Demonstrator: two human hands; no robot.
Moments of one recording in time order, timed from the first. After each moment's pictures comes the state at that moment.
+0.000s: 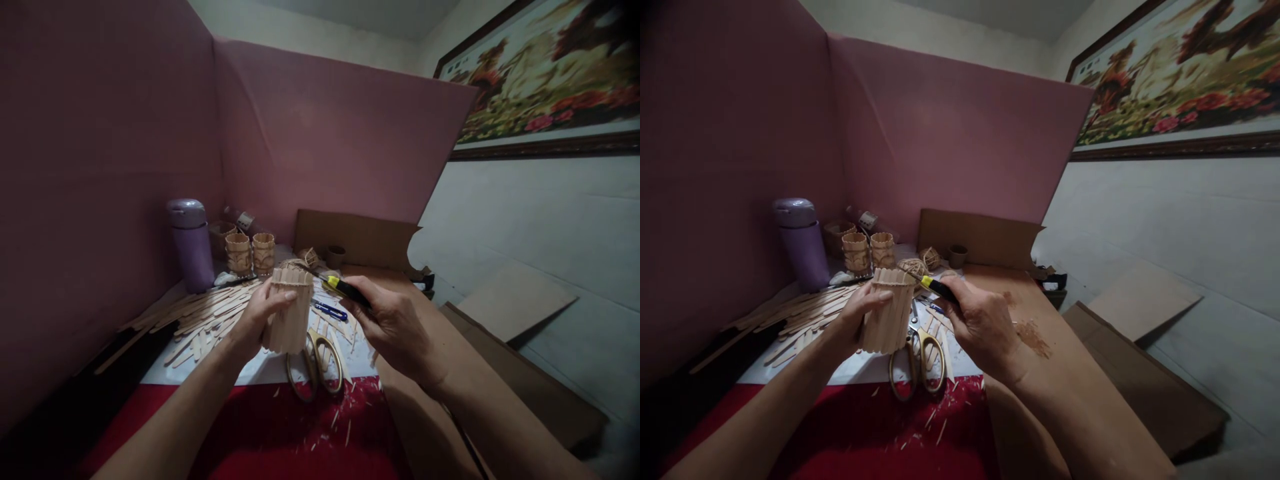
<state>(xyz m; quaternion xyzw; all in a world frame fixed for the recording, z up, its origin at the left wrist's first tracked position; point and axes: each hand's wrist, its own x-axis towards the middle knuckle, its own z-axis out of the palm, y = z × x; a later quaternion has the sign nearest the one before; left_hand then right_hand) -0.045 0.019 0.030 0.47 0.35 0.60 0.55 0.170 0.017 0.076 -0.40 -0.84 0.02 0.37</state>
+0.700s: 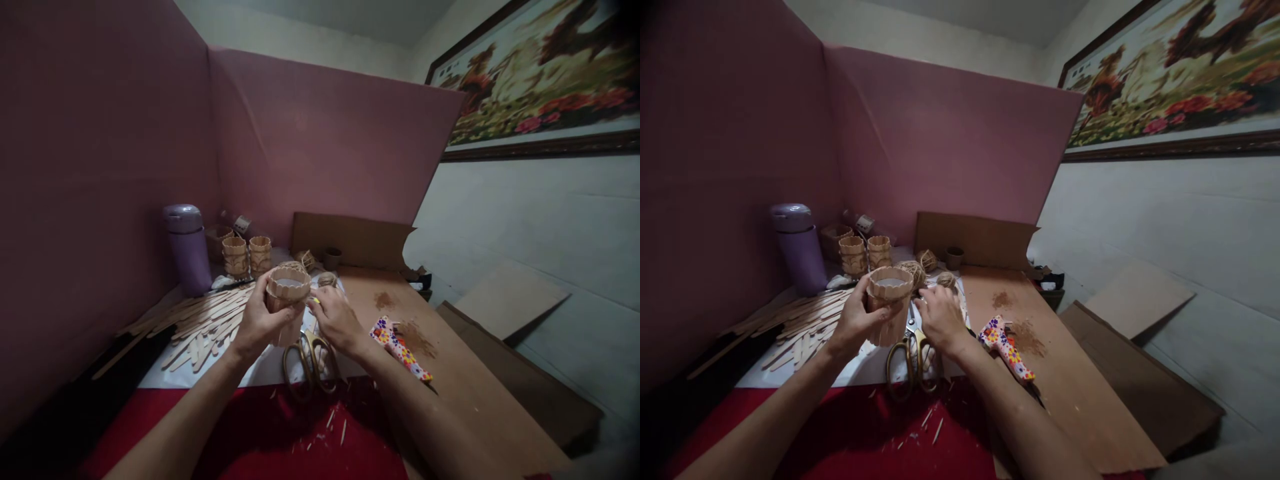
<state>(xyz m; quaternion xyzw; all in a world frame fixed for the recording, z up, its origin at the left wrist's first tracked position) -0.037 0.028 0.022 0.55 0.39 0.65 0.35 0.123 0.065 0.022 -0.49 -0.83 0.10 0.24</state>
